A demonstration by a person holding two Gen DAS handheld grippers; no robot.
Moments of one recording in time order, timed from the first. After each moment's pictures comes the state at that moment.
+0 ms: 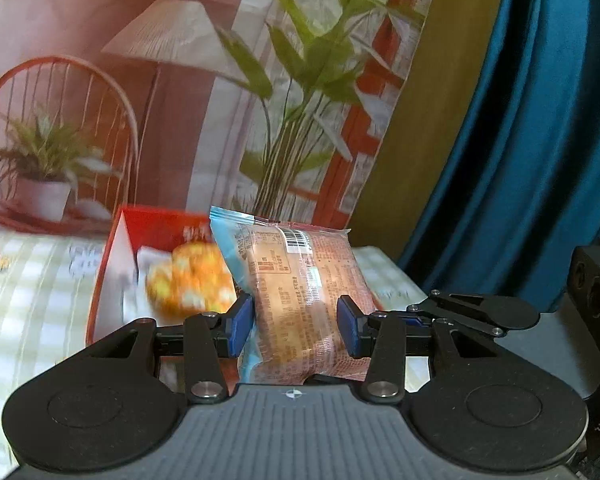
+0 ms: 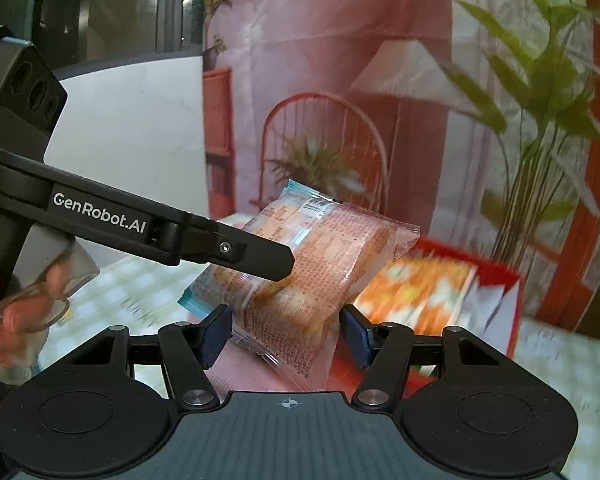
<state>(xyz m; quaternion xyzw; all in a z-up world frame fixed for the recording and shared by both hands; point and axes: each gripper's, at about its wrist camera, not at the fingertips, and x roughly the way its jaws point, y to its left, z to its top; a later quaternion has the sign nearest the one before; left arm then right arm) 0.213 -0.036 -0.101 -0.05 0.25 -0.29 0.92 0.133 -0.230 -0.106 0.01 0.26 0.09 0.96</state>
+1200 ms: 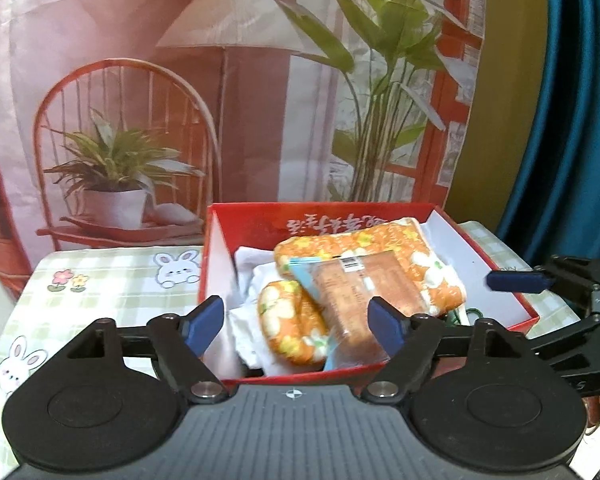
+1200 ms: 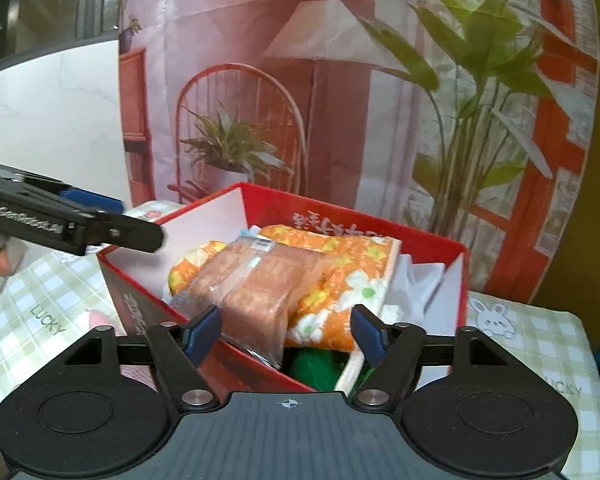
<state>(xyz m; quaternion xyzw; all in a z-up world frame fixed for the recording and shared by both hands) 0.255 -0.020 -0.123 0.04 0.27 -0.17 0.95 0.177 -0.271 -0.143 0.02 0.29 -0.02 0.96</state>
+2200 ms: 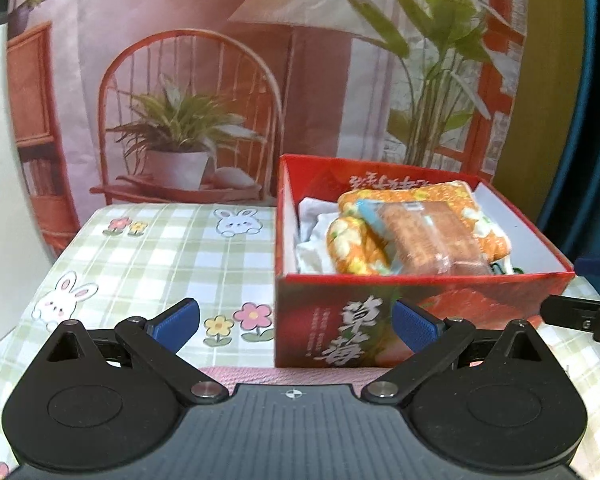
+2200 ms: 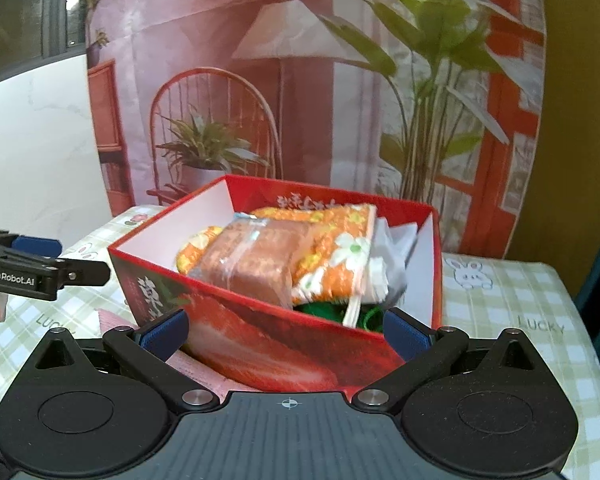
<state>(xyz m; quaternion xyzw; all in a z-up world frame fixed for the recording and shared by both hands) 0.214 0.021 -0.158 0.02 0.28 -0.10 0.96 0.132 -0.250 -0.145 0.07 0.29 -0.08 0.95</state>
